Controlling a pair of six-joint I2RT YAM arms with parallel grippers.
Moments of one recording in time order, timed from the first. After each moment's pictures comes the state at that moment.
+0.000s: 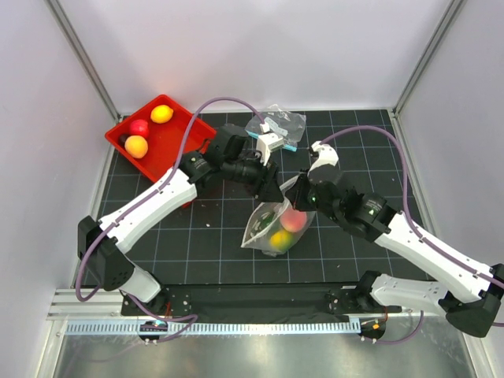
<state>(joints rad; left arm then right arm) -0.76 1.52 1.47 -0.57 0.61 -0.13 0.87 1.04 1.11 -0.64 0.31 0.68</state>
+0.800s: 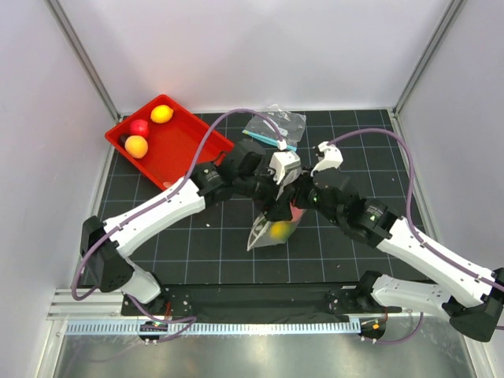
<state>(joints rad) -0.89 1.52 1.45 -0.59 0.48 -0.07 0.87 0.99 1.03 -0.48 0.35 0.69</state>
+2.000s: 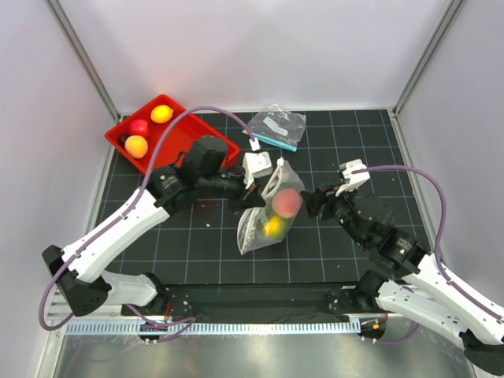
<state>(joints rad) -0.83 1.30 1.41 -0.69 0.51 0.20 0.82 0.63 0.75 -0.28 0.38 0.26</state>
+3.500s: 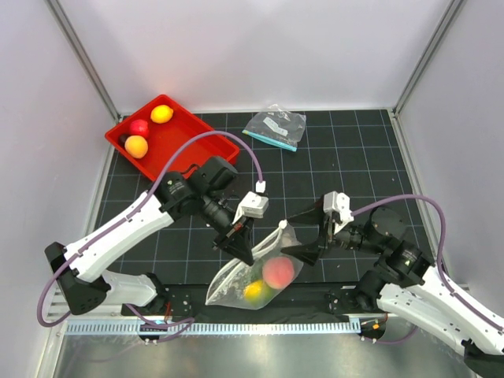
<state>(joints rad) -0.89 1.29 1.39 -1.08 1.11 0.41 0.82 0.50 0.63 -0.10 -0.53 0.08</state>
